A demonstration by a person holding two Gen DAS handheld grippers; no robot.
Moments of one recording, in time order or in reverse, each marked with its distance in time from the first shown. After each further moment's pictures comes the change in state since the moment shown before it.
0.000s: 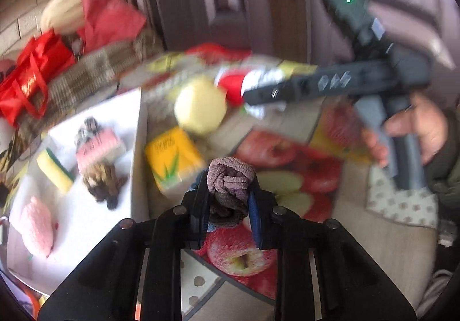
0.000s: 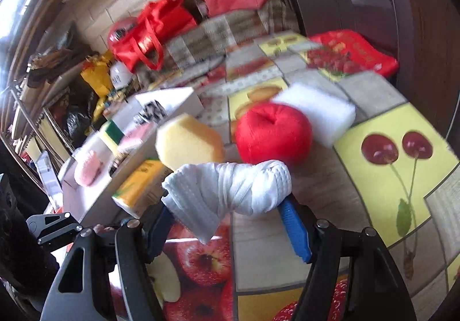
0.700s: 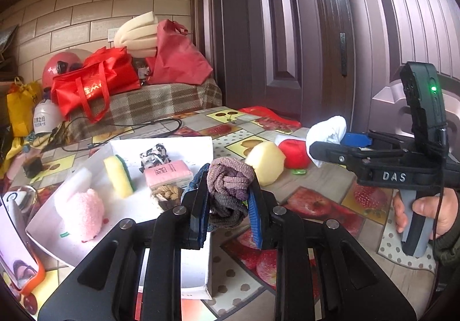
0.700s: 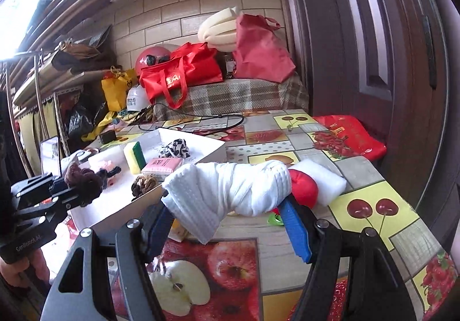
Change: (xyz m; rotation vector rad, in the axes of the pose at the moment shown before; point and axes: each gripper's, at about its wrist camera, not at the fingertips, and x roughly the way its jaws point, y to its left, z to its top) left arm -0.052 0.039 -0.015 -0.201 -0.251 0.227; right arm -0.034 0.061 -0.014 -0.256 -0.248 -0.085
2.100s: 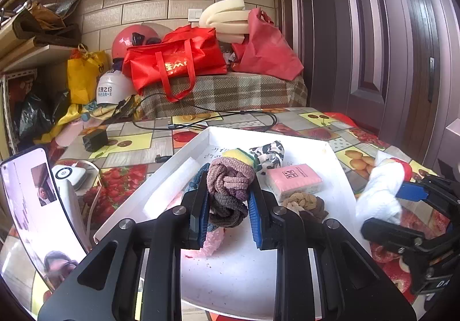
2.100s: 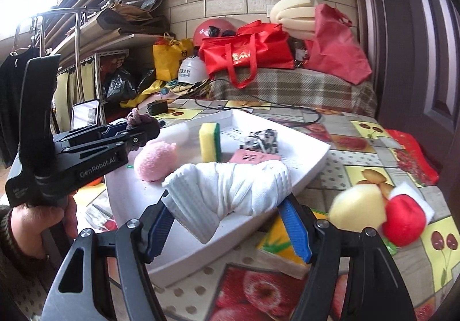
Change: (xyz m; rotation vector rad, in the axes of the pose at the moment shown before) left arm 0.017 0.121 -0.005 -0.162 0.034 0.310; right arm 0.067 0.115 0.007 -0.158 0.089 0.188
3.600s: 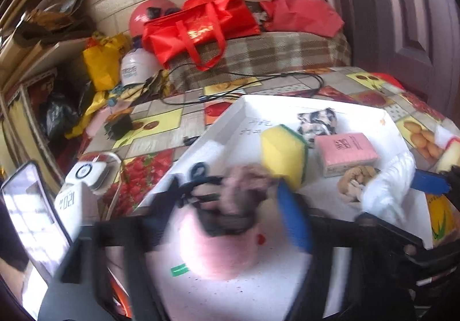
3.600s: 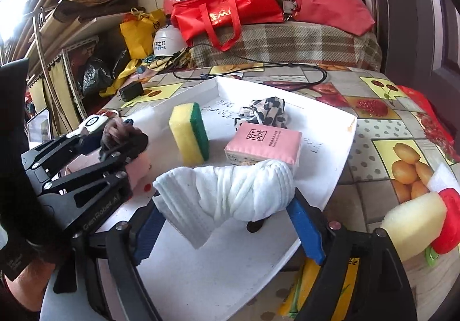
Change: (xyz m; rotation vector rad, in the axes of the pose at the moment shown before) left arm 0.068 0.007 0.007 0.049 0.187 0.234; right arm 0.078 -0.013 0.021 0.148 0.182 -0.031
